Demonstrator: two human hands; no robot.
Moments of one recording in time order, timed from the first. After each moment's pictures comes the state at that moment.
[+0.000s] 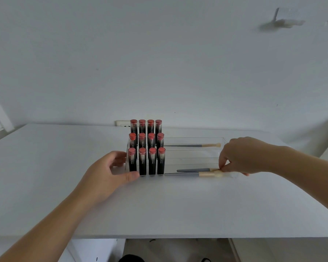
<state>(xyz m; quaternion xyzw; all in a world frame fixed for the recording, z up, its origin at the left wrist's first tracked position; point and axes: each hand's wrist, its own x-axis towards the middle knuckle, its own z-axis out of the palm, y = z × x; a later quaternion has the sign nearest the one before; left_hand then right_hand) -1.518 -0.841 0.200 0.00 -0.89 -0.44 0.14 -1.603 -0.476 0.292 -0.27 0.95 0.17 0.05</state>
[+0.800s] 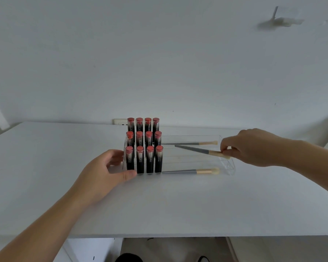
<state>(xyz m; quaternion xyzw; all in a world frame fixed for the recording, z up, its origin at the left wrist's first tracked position) -1.521 -0.845 0.199 -0.01 -0.88 -0.45 0.14 -1.611 -0.447 0.300 -0.29 0.95 0.11 -0.05</state>
